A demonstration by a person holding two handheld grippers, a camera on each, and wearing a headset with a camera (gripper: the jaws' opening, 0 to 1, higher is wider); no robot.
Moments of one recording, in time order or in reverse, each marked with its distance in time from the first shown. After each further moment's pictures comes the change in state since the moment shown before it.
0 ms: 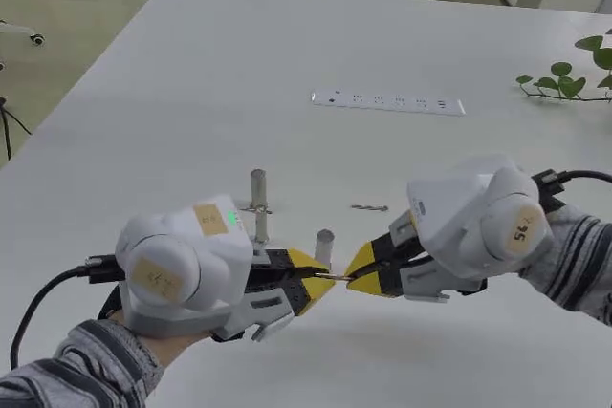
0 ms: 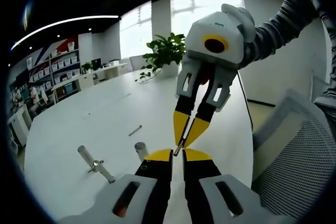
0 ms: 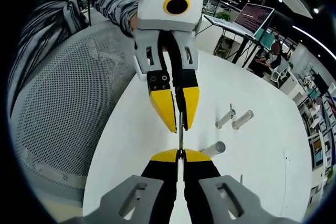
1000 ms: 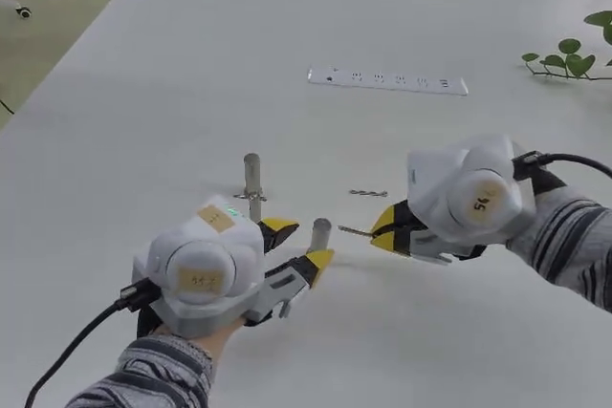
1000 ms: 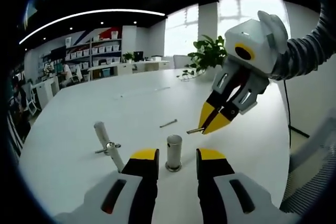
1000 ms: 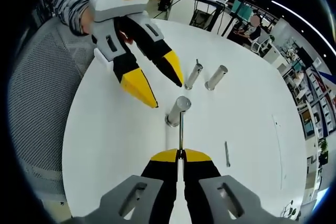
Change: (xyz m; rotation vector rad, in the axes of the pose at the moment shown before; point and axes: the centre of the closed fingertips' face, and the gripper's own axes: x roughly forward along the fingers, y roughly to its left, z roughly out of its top) left arm 0.031 0.053 -0.024 -0.207 -0.045 0.306; right arm 0.008 -0.048 -0.066 0.139 0.187 -0.135
